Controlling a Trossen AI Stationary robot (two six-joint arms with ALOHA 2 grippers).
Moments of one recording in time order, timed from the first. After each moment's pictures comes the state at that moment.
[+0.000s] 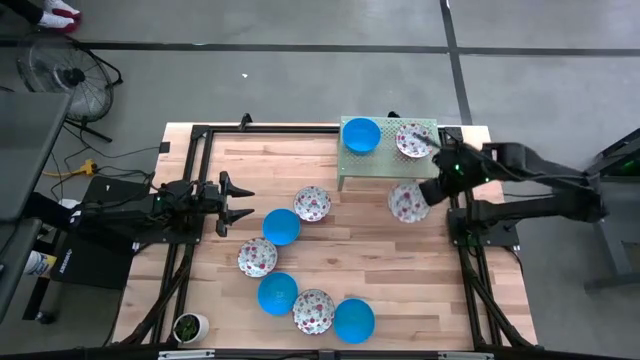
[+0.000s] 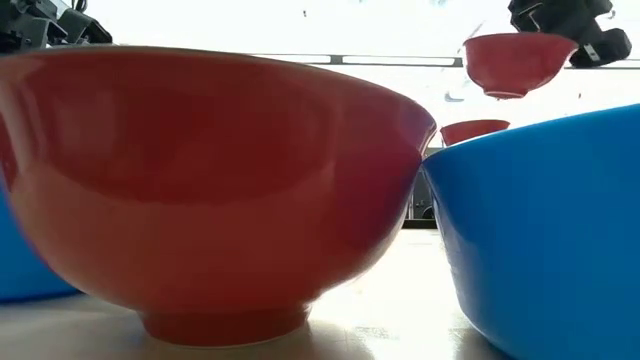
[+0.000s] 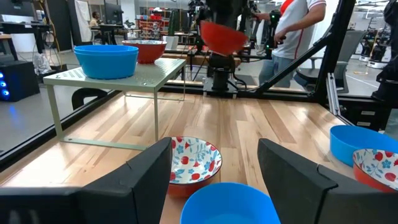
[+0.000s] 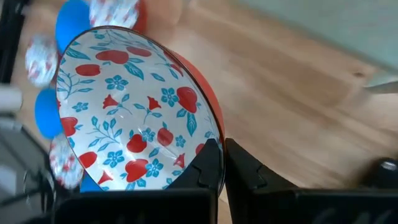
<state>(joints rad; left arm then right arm) 0.07 0.02 0.01 0.00 -0.01 -0.05 -0.23 0.86 1.07 -1.23 -0.09 0.94</state>
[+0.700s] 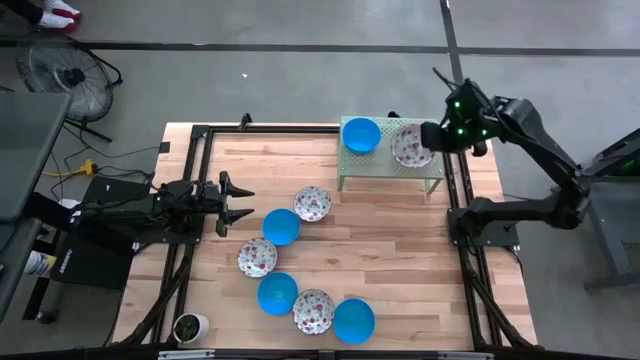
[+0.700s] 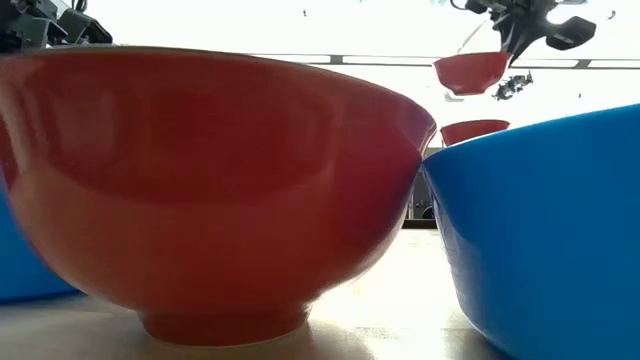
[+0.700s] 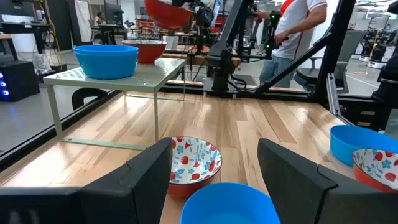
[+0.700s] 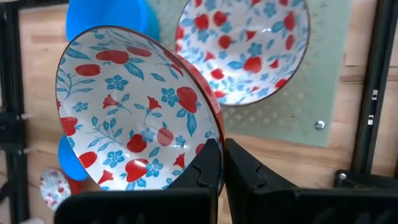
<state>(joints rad) 0.07 0.02 0.01 0.00 -0.01 -0.05 -0.76 1.12 1.43 -1.40 -0.13 0.84</state>
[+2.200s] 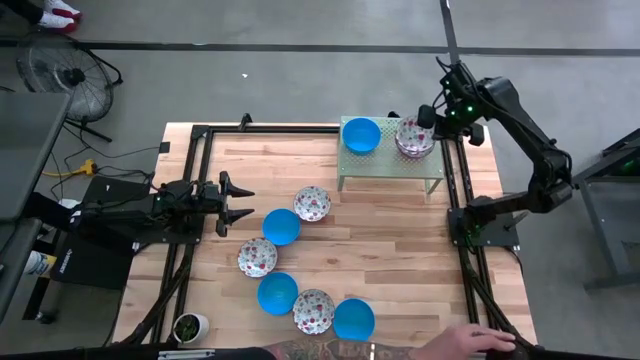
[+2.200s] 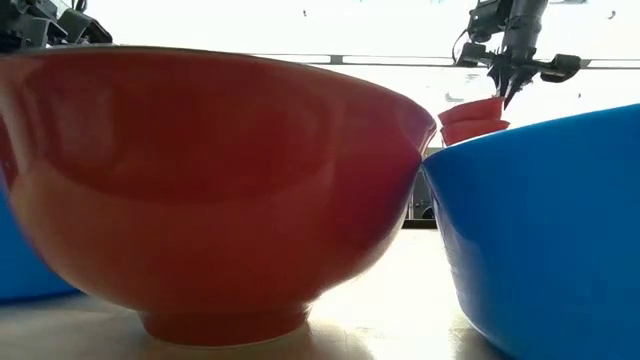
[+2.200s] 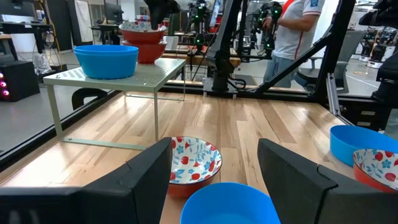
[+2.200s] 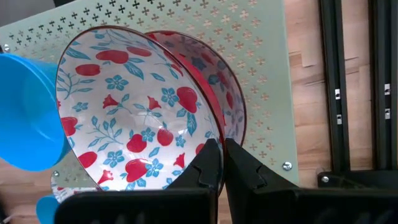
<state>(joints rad) 0.07 0.02 0.01 0.00 -0.01 -0.05 -1.05 1.32 1.42 -1.40 -0.17 0.78</state>
